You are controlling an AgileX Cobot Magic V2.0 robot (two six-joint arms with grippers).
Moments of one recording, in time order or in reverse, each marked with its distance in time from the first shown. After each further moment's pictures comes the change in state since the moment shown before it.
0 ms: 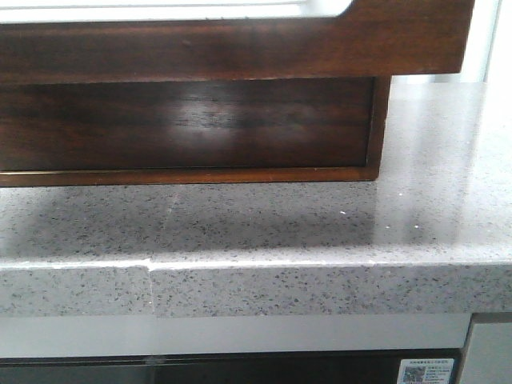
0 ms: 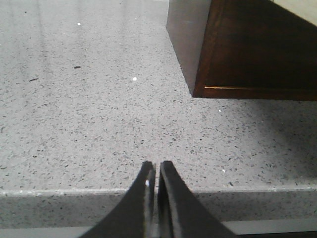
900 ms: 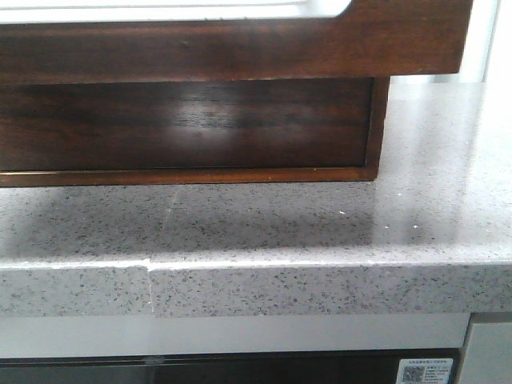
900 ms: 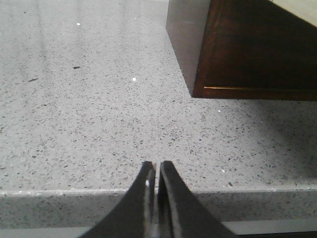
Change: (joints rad) left arm 0.000 0.000 0.000 -0.002 0.000 0.000; right arm -0.255 -0.147 0.187 -0.520 -0.308 0.927
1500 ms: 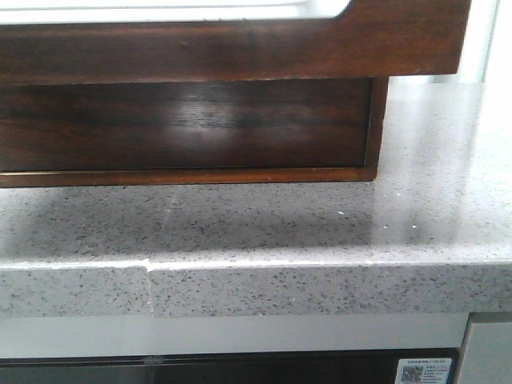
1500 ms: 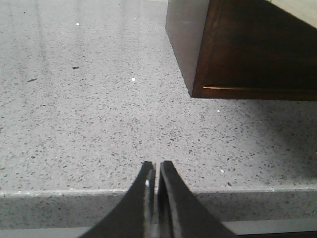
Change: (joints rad) left arm 0.000 0.000 0.000 0.000 0.000 0.000; right arm -0.389 -0.038 0.000 -0.214 0.107 0.224
